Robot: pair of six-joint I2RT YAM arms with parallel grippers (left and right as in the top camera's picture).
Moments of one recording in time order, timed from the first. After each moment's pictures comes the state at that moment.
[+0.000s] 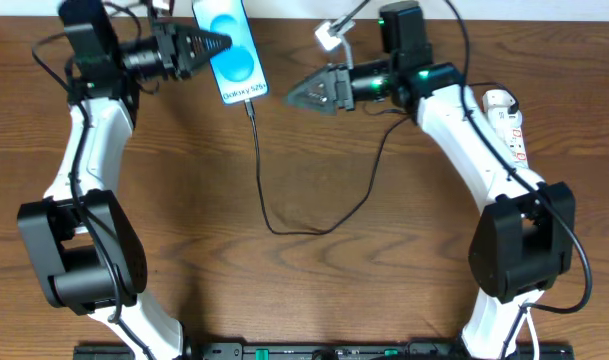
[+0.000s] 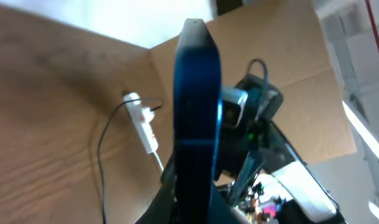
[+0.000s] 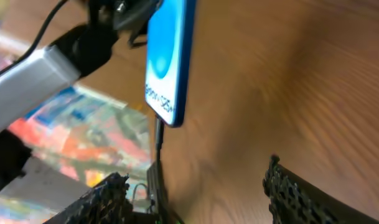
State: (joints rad) left arm 0.17 1.89 1.45 0.20 1.46 -0.90; right arm 0.31 1.98 1.69 -0.44 -1.20 0.23
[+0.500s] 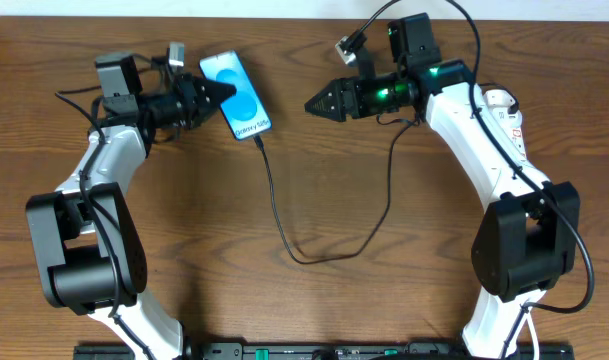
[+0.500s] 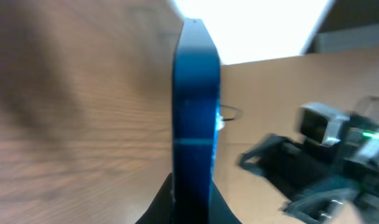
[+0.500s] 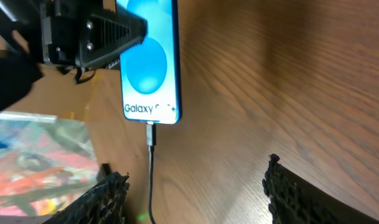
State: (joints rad) left arm 0.17 1.89 1.21 -0.03 1.16 -0.68; right arm 0.30 1.98 1.69 -0.69 -0.88 0.14
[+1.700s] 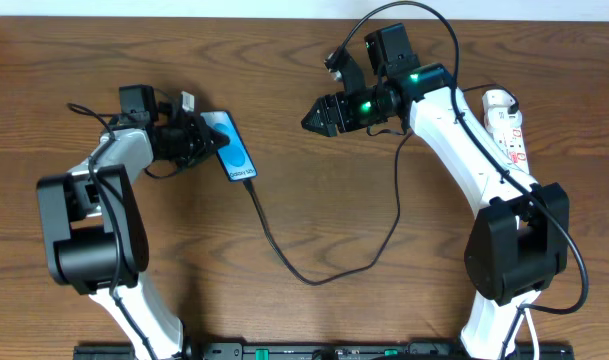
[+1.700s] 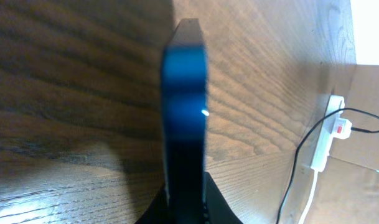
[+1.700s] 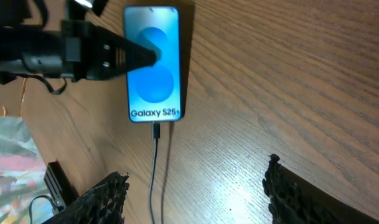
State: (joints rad) left arm 0.16 2.00 1.18 -0.38 0.79 -0.36; right arm 0.36 1.98 1.69 -0.78 -0.66 0.10
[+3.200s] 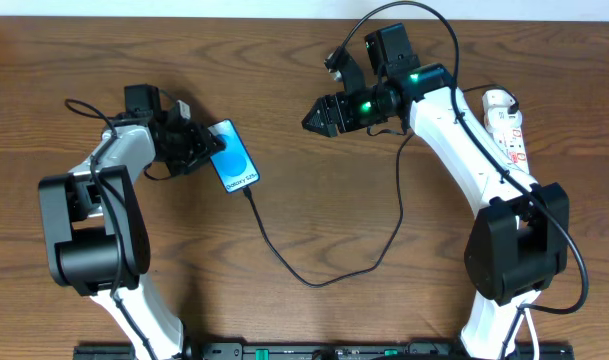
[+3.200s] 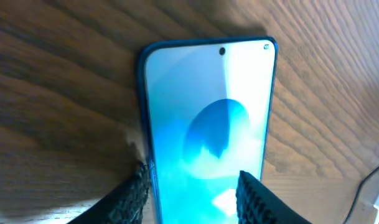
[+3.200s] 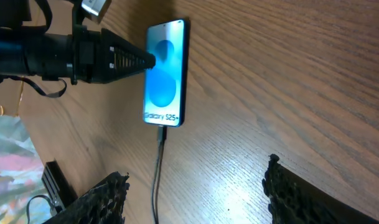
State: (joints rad) left arm 0.15 2.00 1.21 -0.50 0.52 -0.38; right arm 0.36 1.98 1.69 -0.78 -0.65 0.09
